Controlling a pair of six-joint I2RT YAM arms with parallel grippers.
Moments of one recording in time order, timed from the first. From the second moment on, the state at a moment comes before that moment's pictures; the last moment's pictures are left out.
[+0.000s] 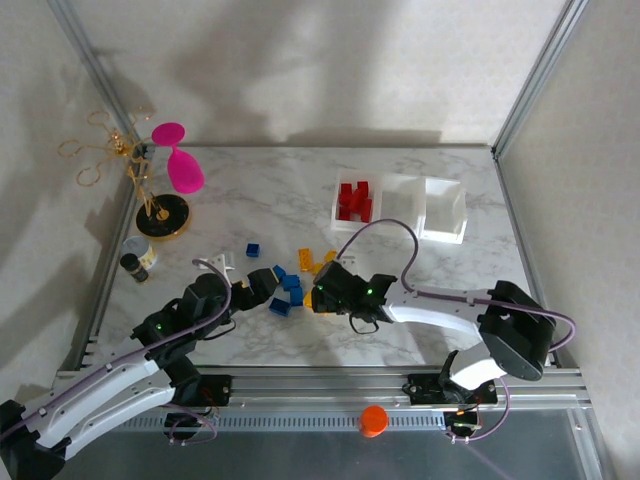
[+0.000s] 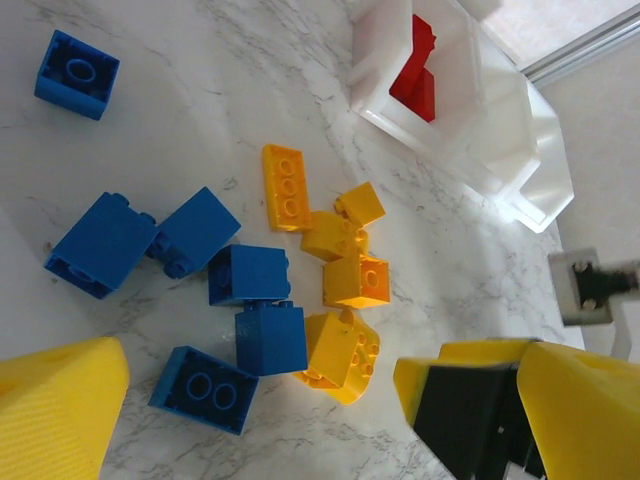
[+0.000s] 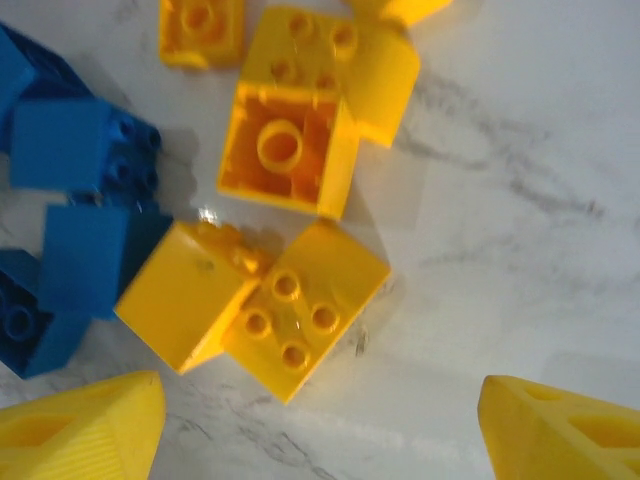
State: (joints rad) left arm -0.75 0.60 0.45 -0.36 -0.19 -0.96; right arm 1.10 1.49 0.84 -0.45 0.25 0.90
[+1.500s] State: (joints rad) left arm -0.75 0.64 0.44 -0.35 -0.22 -0.97; right arm 1.08 1.65 0.84 -0.47 0.36 0.96
